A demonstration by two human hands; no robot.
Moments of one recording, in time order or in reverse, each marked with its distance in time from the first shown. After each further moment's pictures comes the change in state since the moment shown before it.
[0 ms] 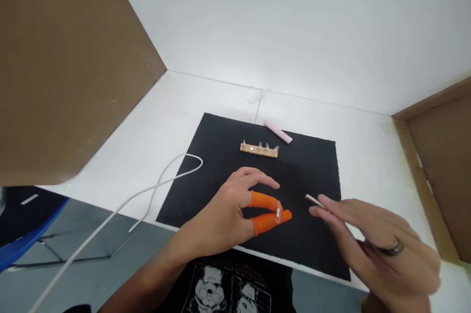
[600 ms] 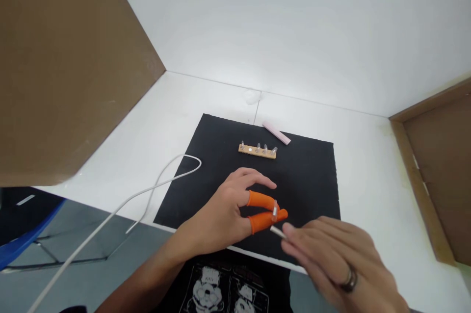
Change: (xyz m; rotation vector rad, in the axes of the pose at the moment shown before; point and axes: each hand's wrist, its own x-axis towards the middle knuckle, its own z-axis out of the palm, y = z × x) left_hand 0.003 -0.002 0.000 0.005 -0.002 -0.013; right_hand -0.003 -0.015 0.006 0.104 -0.151 -0.008
